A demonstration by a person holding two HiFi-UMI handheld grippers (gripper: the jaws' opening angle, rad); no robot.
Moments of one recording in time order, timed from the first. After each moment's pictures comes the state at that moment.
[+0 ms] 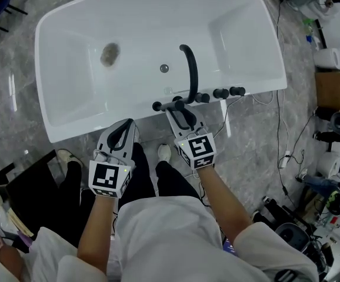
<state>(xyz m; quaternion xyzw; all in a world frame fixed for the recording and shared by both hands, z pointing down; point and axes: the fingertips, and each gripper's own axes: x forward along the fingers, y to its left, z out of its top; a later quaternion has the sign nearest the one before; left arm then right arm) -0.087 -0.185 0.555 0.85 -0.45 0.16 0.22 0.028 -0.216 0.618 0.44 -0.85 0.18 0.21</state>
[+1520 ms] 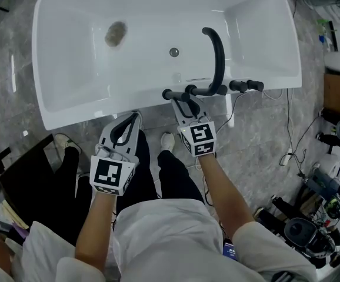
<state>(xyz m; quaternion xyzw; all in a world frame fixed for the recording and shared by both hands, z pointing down) -0.102 -0.174 0.611 0.84 -0.45 0.17 0.25 0.019 -0.213 0.722 0.43 -0.84 0.21 0.27</state>
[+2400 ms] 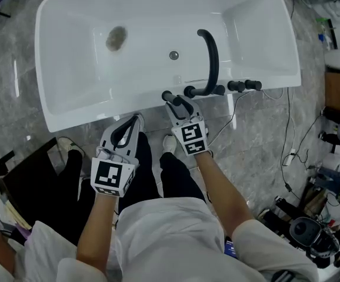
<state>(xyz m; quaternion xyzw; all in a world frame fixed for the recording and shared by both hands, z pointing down) -0.099 -0.169 0.601 0.84 -0.45 0.18 0.24 0.008 -0.201 0.740 0.40 -0.84 0.19 0.31</state>
